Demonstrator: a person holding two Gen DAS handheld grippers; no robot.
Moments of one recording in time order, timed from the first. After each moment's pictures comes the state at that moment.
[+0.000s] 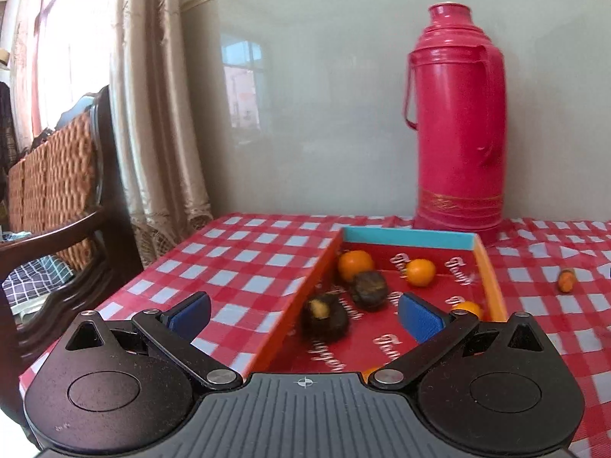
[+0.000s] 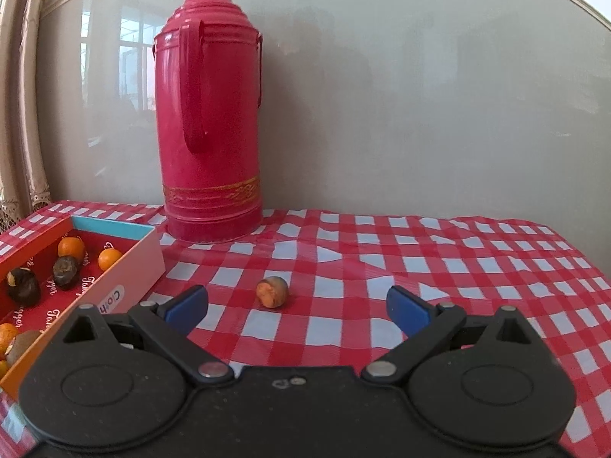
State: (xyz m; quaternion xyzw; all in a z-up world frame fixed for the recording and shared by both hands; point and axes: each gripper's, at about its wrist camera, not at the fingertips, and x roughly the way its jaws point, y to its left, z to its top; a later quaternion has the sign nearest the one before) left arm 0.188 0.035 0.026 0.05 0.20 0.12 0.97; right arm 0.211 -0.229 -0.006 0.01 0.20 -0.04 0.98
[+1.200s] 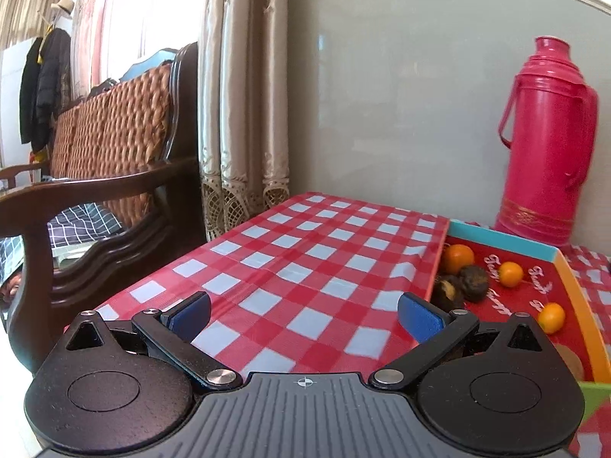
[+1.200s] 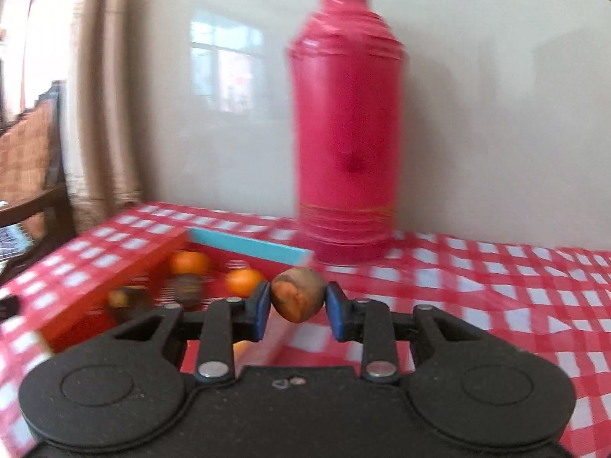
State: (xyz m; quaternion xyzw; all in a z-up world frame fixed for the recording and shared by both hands) left arm 0.149 0.124 0.012 -0.02 0.20 0.18 0.96; right arm 0.219 -0.127 0.016 -0.01 0.20 0.09 0.98
